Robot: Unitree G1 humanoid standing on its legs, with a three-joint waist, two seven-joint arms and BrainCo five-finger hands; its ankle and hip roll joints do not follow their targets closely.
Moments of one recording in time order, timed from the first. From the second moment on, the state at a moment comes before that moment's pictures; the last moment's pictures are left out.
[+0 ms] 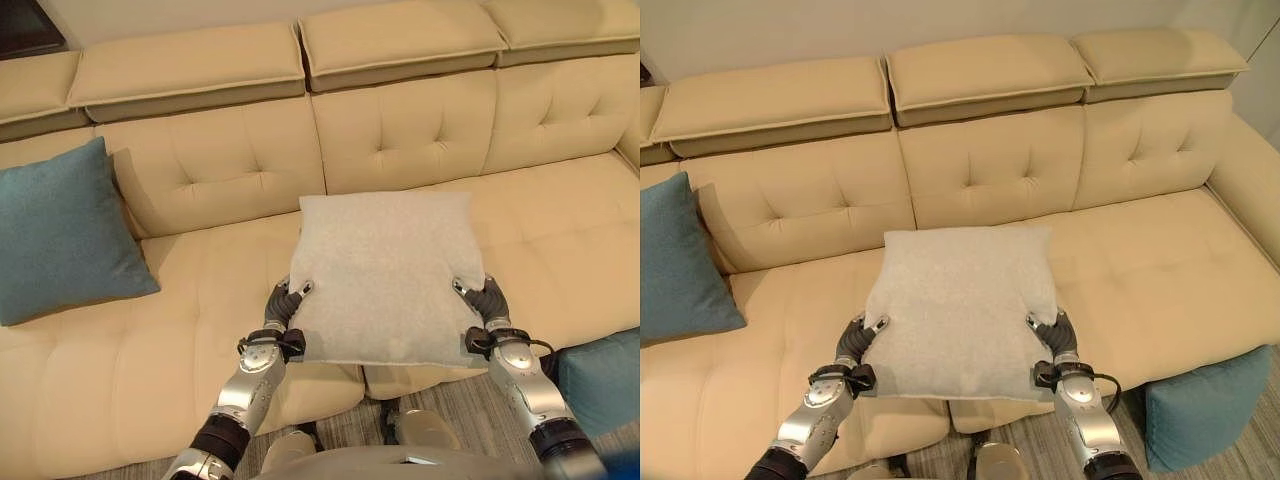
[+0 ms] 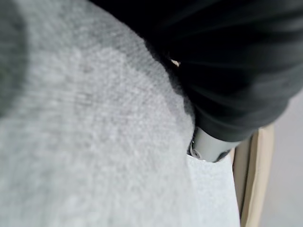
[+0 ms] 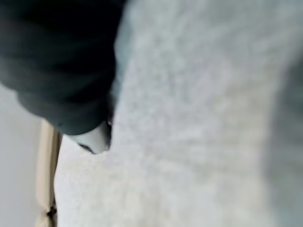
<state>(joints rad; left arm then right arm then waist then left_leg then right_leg) -0.05 0.25 -0.30 0.33 -0.49 -0.08 0.20 -0.02 -0.33 0.17 0.29 0.30 -0.09 -0.20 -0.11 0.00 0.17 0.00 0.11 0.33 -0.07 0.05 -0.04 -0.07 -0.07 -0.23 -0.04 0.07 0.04</state>
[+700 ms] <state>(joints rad) -0.95 0.38 -0.28 0.46 -0.28 -0.22 0.61 -0.99 -0.52 0.28 0.46 -0.09 -0.11 -0.68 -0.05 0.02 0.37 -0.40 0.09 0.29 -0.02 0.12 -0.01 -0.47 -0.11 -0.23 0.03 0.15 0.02</state>
